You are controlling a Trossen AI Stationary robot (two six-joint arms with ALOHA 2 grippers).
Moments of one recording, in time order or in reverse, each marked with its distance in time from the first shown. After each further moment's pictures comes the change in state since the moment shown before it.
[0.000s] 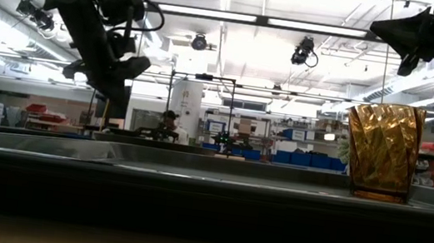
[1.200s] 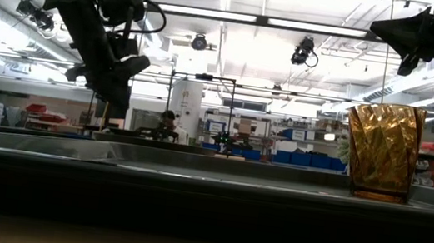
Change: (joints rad) left arm 0.003 0.000 0.000 0.001 0.102 0.054; right arm 0.000 0.000 0.000 0.000 -0.002 -0.007
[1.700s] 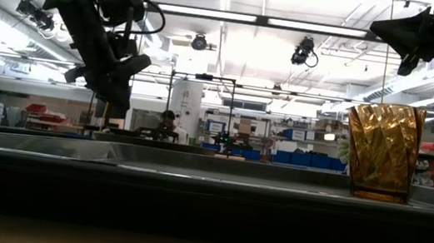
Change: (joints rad) left arm 0.002 0.000 0.006 -0.010 -0.002 -0.051; right arm 0.000 0.000 0.000 0.000 0.000 0.000
